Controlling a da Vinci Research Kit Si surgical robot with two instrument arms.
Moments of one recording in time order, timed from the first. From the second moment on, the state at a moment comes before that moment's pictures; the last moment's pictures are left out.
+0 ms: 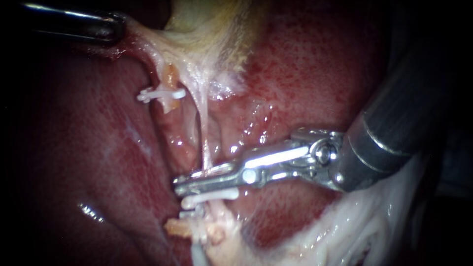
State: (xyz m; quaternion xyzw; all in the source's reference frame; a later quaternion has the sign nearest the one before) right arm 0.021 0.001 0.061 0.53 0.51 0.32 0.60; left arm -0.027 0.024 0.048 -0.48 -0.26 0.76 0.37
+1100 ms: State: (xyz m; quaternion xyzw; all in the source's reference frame) right arm 0.010 0.003 0.057 0.20 0.54 0.09 0.81; left arm -0.027 0.024 0.049 -0.48 -0.26 0.76 0.37
